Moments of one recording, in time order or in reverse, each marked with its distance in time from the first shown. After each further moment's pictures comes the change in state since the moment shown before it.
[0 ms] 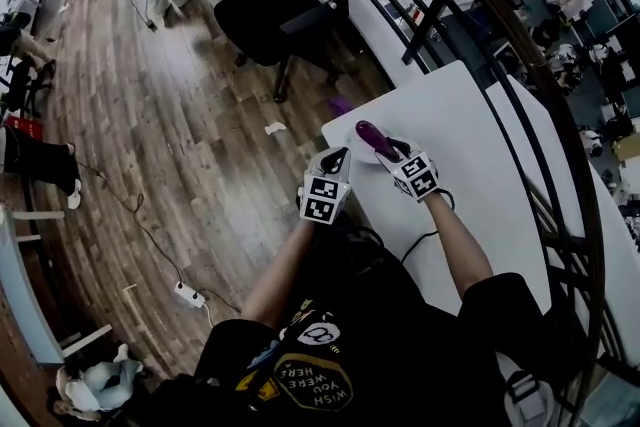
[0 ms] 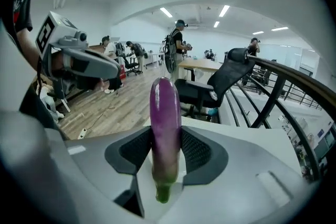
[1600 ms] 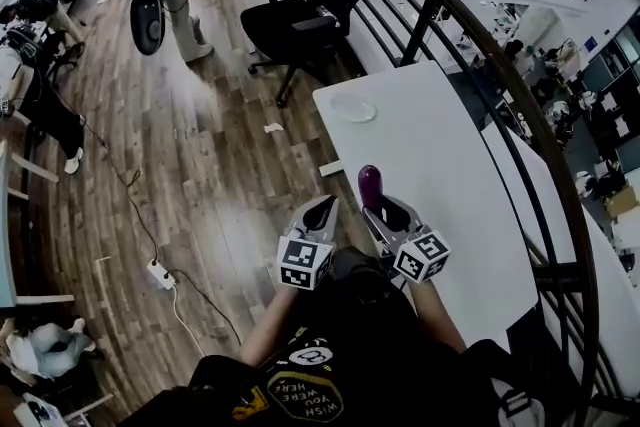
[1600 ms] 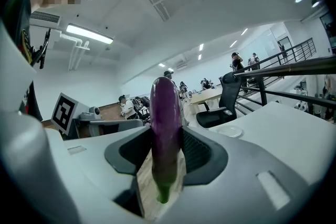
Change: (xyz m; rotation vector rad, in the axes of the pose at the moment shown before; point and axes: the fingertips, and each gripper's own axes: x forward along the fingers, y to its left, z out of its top) left arm -0.297 -0.272 -0.053 -0.080 -0.276 0.104; right arm -0.354 0.279 -0.041 0.315 -0.538 0.136
